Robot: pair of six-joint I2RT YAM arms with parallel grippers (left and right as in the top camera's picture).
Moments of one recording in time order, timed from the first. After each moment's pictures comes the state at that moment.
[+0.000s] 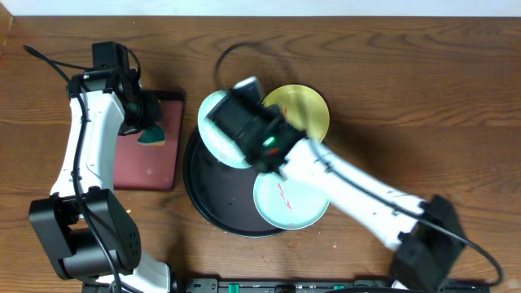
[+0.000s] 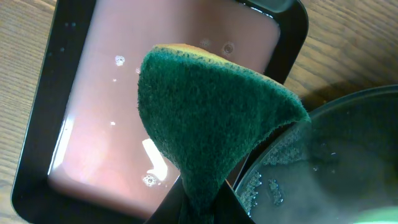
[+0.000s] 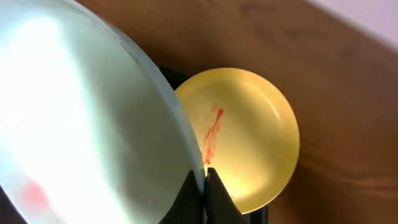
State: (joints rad) left arm 0.16 1.74 1.44 -1.02 0.02 -0.19; right arm 0.87 1.84 1.62 -0.82 0.51 0.36
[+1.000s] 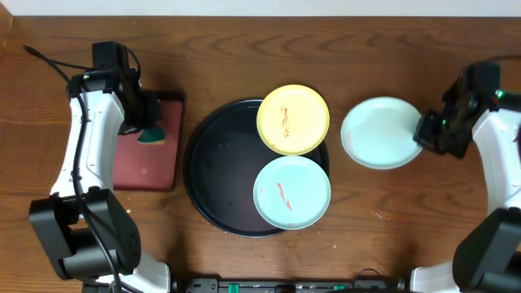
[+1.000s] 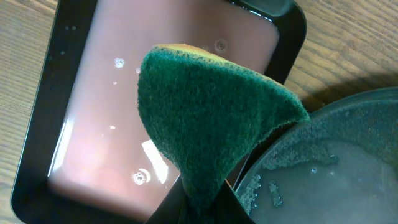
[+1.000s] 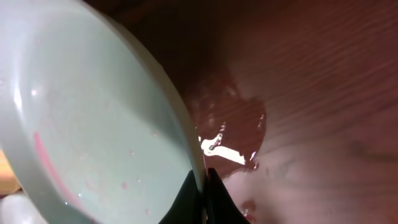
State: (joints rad) left arm 0.16 1.74 1.44 -1.01 0.02 -0.19; right arm -0.22 1.65 1.26 -1.03 -0.14 0.25
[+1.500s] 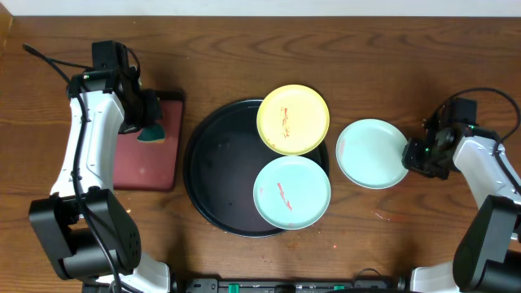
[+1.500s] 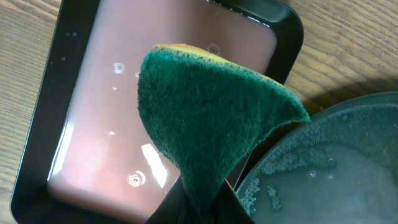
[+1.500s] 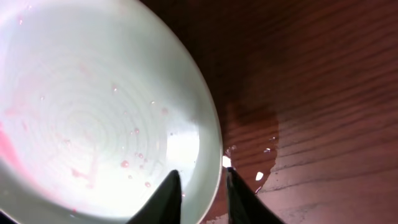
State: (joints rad) left arm 0.16 1.74 1.44 -1.00 0.02 -0.19; right arm -0.23 1.65 0.97 -0.75 -0.14 0.17
